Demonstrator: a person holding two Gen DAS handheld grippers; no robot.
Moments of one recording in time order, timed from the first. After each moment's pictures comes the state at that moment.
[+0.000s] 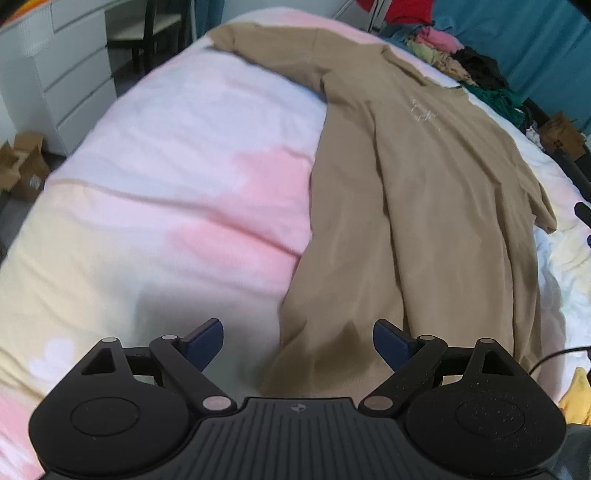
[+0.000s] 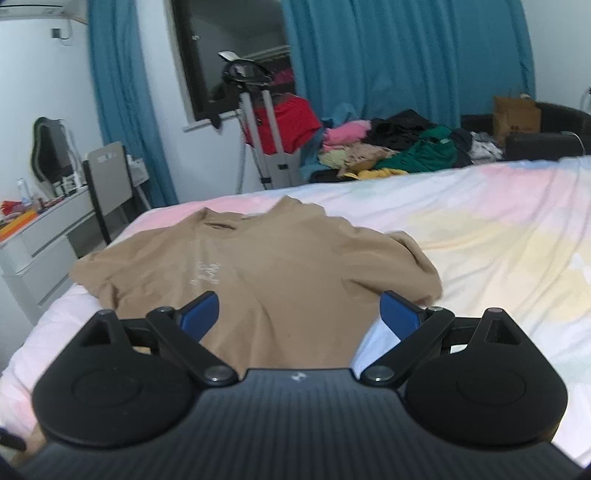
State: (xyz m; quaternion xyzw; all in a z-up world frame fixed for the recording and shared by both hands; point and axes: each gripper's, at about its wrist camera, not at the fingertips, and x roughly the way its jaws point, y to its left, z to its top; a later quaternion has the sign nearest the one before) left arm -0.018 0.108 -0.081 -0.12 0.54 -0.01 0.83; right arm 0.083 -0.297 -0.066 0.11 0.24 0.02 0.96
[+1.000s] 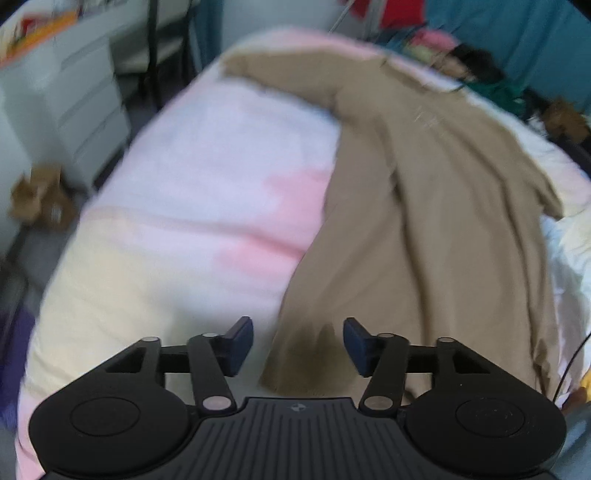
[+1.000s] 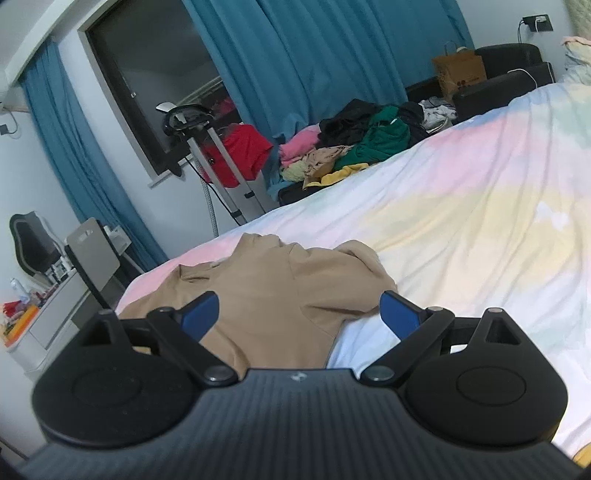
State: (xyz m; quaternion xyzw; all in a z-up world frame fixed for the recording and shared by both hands) left arm -0.056 0.108 -0.018 -0.04 0.49 0.00 0.87; right arm 0.075 -0.364 -0.054 0.25 0.22 -0.02 0.94
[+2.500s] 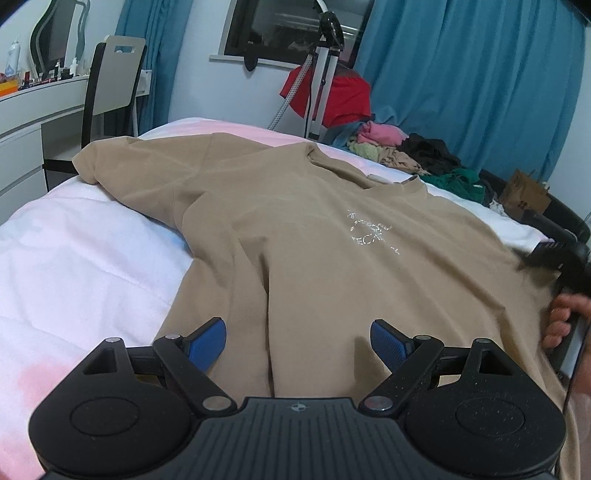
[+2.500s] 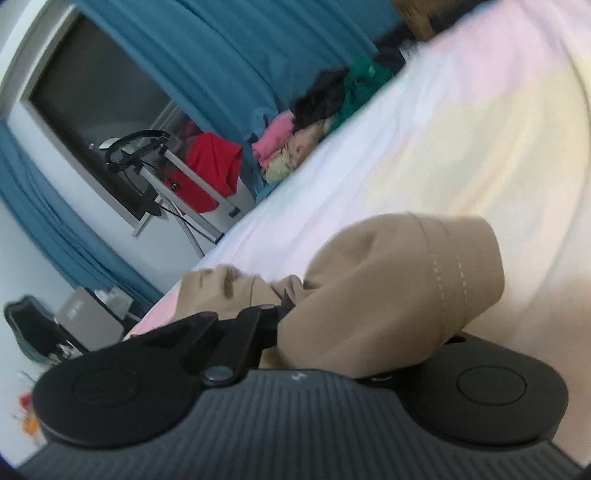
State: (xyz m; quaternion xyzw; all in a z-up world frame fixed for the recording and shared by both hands) left arm 0.128 0.023 -0.127 -0.08 0.32 -0.05 0.94; right arm 0.273 -0.394 -0.176 0.37 0.16 -0.02 0.92
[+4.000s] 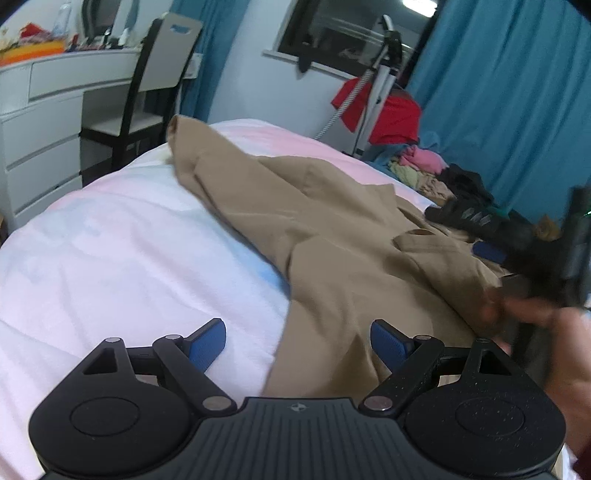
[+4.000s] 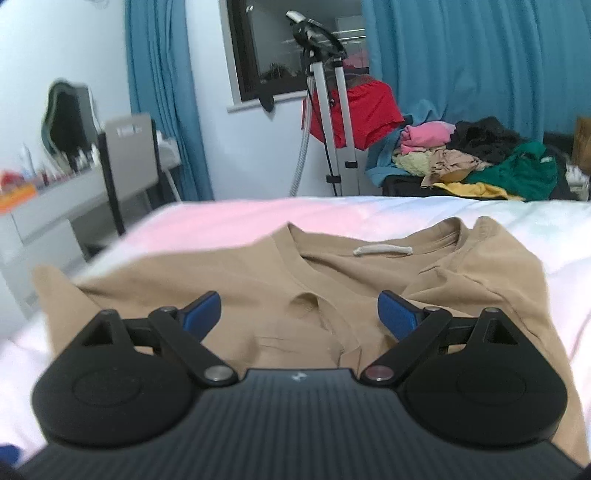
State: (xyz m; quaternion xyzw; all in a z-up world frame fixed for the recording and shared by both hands) left arm 0.150 0.090 -0.110 -0.15 0.32 -0.01 0.93; right arm 0.310 -0.145 -0.097 0.08 0.21 0.10 0.97
